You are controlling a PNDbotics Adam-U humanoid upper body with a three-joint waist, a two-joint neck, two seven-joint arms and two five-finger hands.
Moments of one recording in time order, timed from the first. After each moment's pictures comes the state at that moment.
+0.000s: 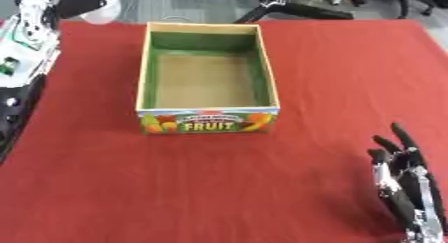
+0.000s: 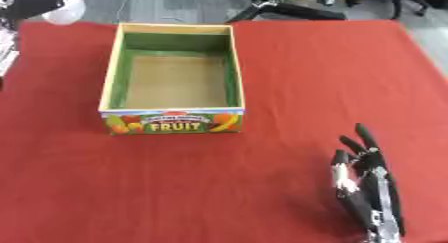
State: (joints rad) left arm -1.02 0.56 -0.21 -1.20 0.09 -0.10 0.03; right arm -0.16 -0.16 0.09 -1.56 0.06 -0.44 -0.22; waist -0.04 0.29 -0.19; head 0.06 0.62
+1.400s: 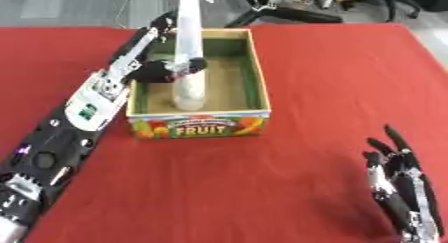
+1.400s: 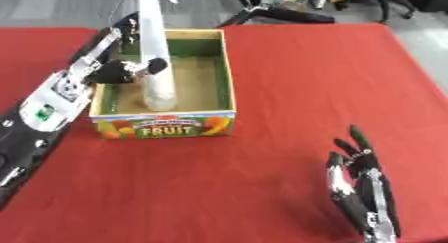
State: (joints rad) left arm -0.97 0.41 -0.30 -1.05 -0.10 -0.26 -0.12; right arm -0.17 -0.16 0.09 -1.56 0.06 -0.44 -0.21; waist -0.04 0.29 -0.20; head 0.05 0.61
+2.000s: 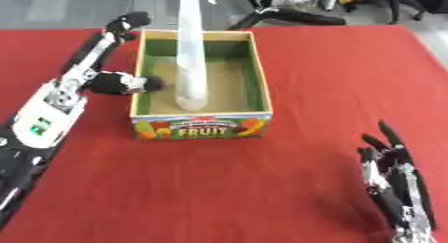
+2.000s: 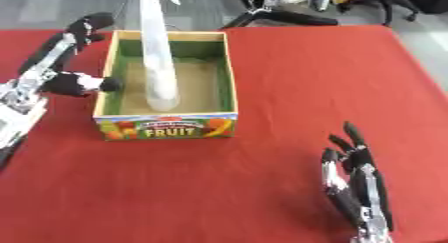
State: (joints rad) left arm -0.77 0.60 -0.21 -1.27 -0.09 -0.28 -0.04; right arm -0.16 -0.17 0.06 -1.56 0.07 -0.44 -0.23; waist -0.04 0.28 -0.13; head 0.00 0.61
